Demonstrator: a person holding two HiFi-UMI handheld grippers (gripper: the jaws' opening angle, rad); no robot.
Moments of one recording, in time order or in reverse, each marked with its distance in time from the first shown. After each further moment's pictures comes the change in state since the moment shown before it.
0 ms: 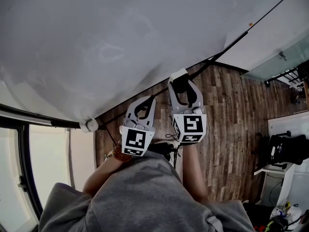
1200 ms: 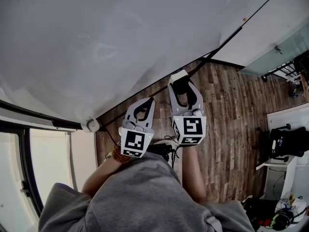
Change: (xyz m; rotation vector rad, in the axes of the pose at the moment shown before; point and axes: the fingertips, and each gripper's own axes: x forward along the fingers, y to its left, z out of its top) left arm -0.021 -0.008 -0.002 0.017 -0.010 -0.056; right arm -0.025 0.010 0.004 0.001 -0.009 -0.061
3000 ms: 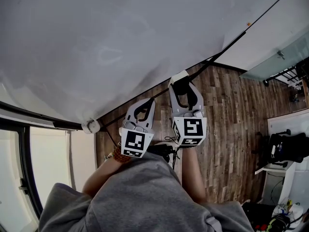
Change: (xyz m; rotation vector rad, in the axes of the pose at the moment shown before) left arm 0.009 0.012 0.000 -0.012 0.005 0.031; right arm 0.015 0.000 0.006 0.003 -0.012 0.026
